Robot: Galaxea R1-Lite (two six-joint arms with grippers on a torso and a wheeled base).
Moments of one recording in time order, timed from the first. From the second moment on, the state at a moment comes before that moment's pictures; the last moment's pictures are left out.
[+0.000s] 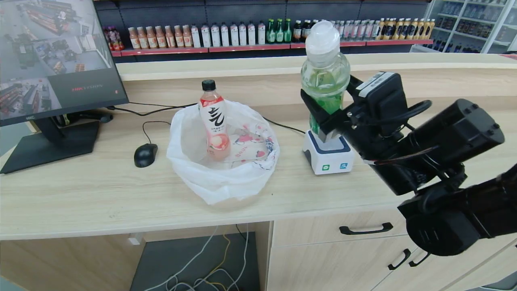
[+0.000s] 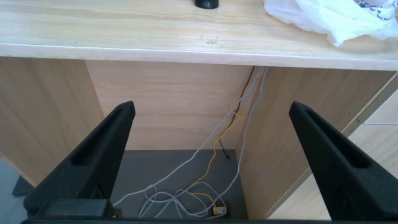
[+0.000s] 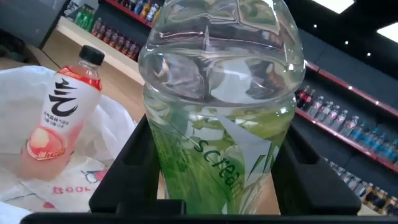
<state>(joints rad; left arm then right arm) 0.00 0.00 0.00 0.00 0.00 -0.01 0.57 1.89 -0.89 -1.57 0.08 -0.66</state>
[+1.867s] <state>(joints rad) 0.00 0.00 0.00 0.00 0.00 -0.01 0.34 2.08 -1.03 -1.57 0.65 -0.88</state>
